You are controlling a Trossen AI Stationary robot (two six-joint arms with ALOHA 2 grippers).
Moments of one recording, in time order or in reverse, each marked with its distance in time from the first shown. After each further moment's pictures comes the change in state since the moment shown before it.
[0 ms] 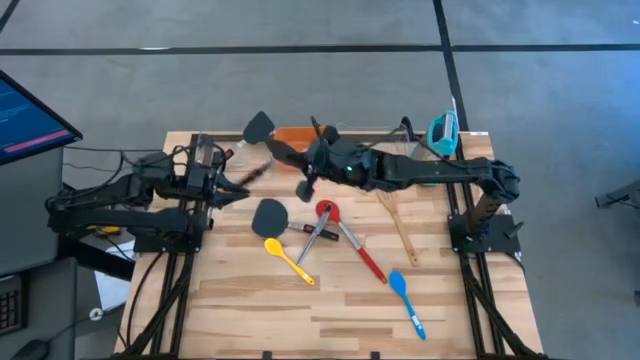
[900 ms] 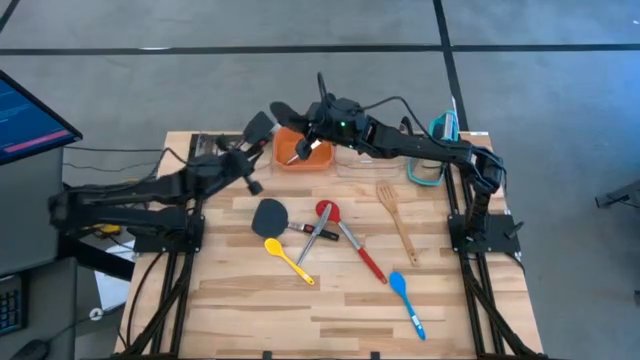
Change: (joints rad) left arm 0.137 0.320 -0.162 0.305 -0.731 0.317; right arm -0.285 0.096 -0.003 0.158 -0.239 -0.046
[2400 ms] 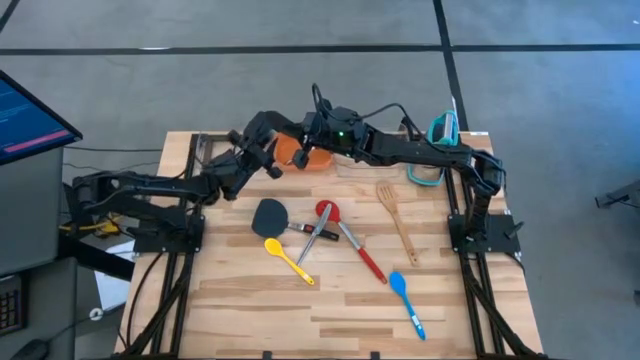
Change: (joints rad) left arm 0.046 0.369 -0.023 0.638 -0.194 0.223; right arm 0.064 -0.001 0.000 0.036 0.039 -0.089
